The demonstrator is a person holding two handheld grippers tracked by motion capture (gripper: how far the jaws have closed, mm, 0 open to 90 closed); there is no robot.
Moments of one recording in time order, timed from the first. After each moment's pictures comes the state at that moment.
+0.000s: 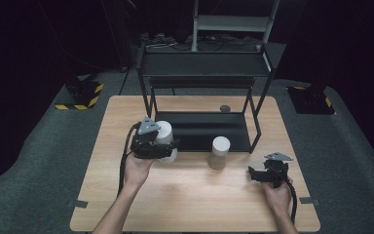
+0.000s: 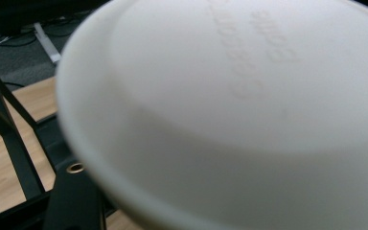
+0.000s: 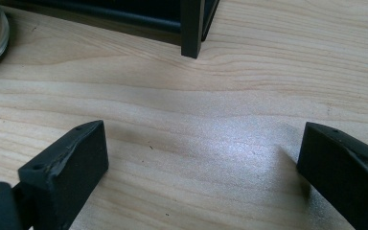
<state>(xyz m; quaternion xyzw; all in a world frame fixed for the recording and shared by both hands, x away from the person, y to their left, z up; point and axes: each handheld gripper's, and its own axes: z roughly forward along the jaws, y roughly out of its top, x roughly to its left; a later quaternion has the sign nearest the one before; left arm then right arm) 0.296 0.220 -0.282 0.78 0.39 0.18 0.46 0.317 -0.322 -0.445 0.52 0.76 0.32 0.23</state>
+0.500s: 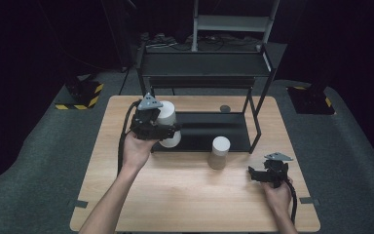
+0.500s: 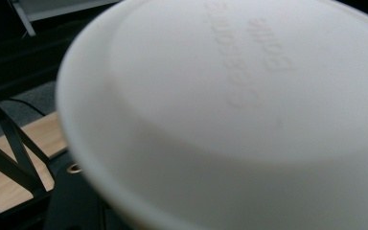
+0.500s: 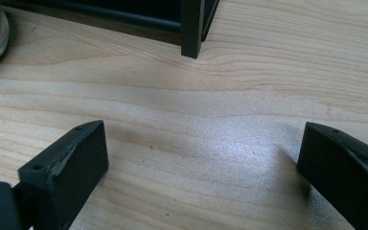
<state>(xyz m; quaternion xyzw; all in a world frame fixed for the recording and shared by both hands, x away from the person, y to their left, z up) 0.314 0.216 -0.221 0.78 0.38 0.19 0.46 0.317 -0.322 -0.445 0.52 0.76 0.32 0.23</state>
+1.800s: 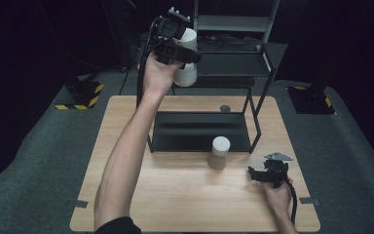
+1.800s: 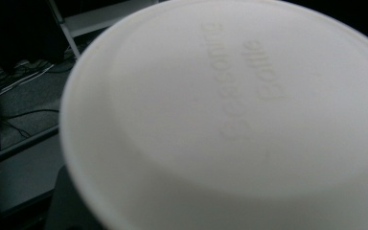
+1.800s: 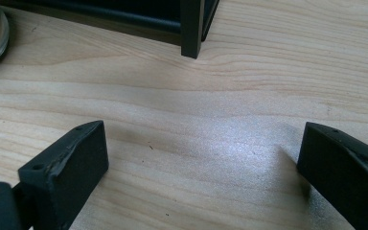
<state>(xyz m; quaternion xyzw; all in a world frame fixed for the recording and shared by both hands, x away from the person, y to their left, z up) 0.407 0.141 -0.075 0.77 0.42 0.23 0.42 0.317 -0.321 -0.445 0.52 0.76 0.32 0.23</state>
